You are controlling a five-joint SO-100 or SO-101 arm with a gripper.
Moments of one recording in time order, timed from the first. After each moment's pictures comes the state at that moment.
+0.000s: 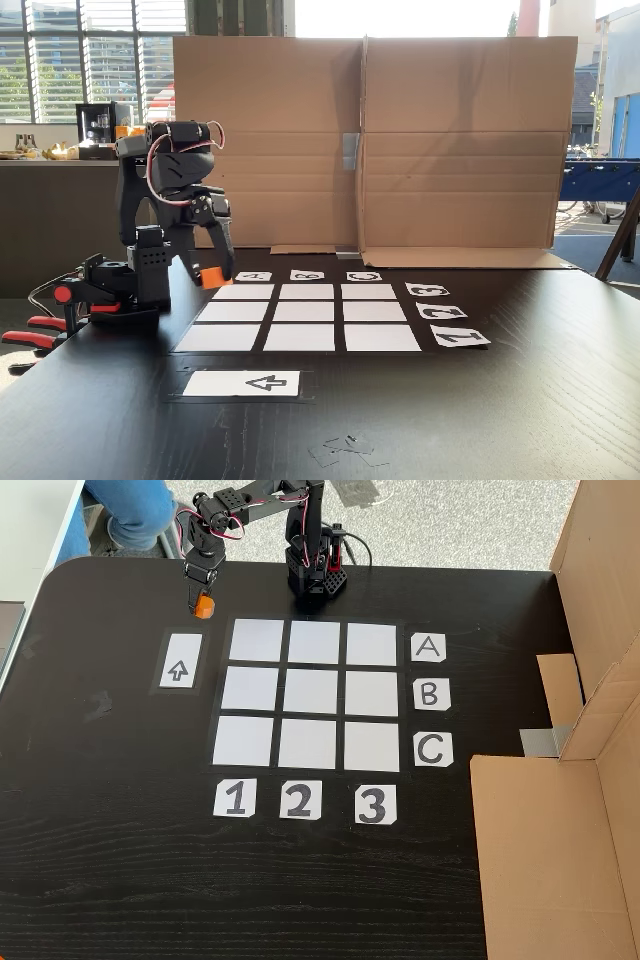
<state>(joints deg) 48.4 99.2 89.8 85.1 48.9</state>
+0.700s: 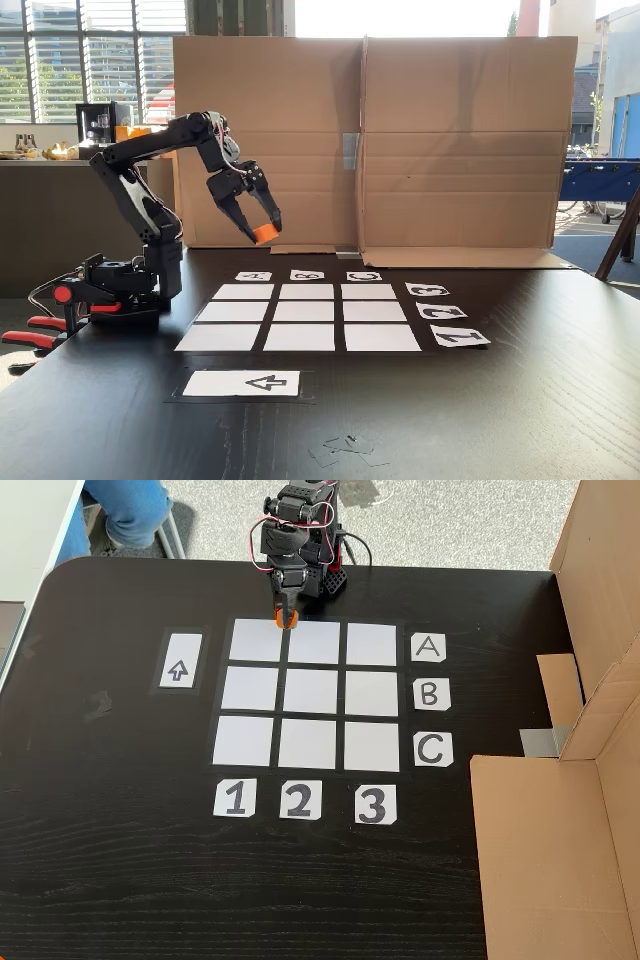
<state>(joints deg) 6.4 125.9 108.1 87.8 46.4</state>
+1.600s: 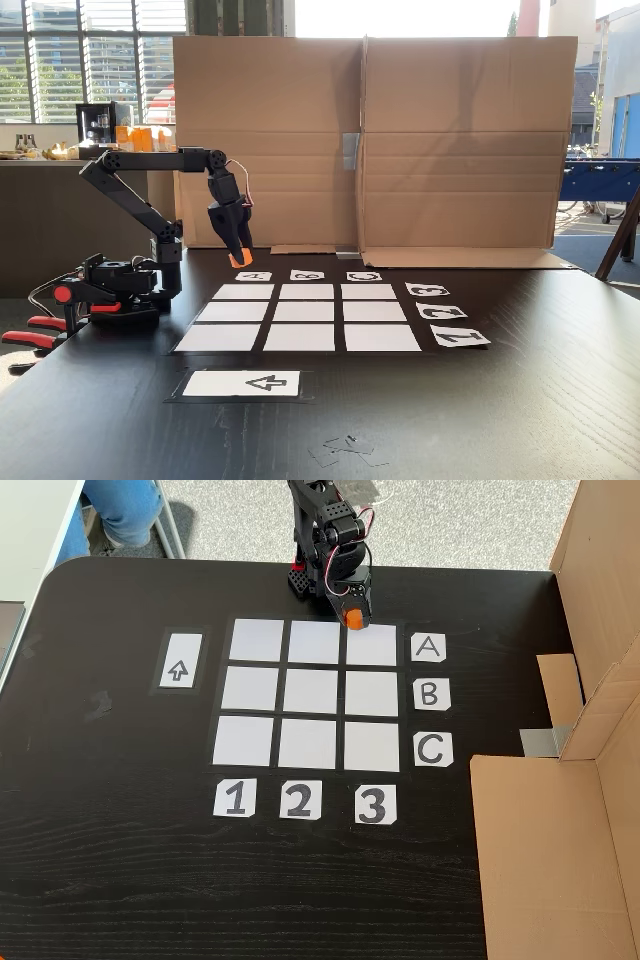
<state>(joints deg) -30.1 132.5 133.5 79.2 35.1</state>
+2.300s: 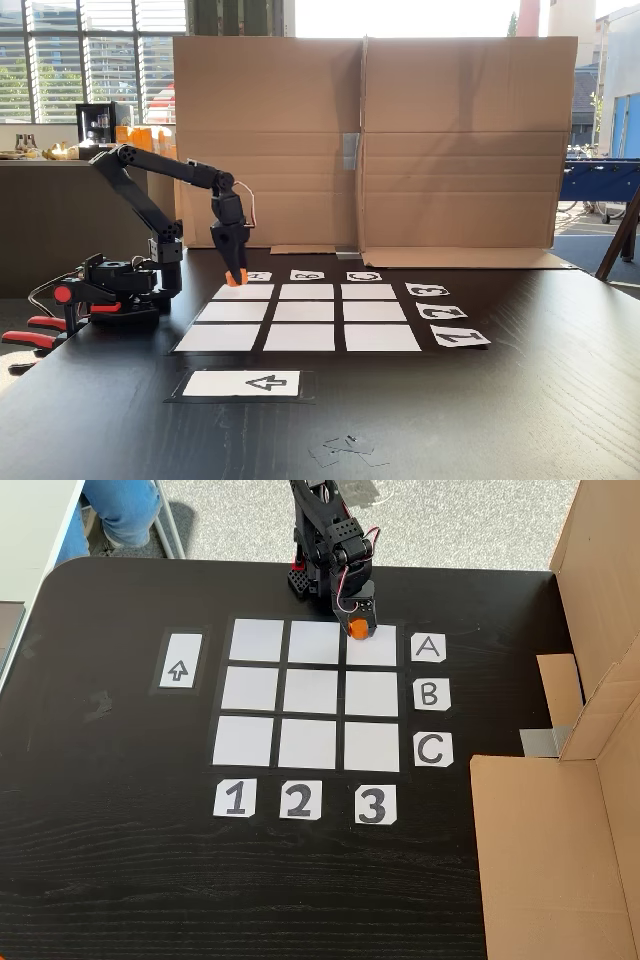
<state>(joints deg) -33.4 122.4 140.7 65.9 33.1</state>
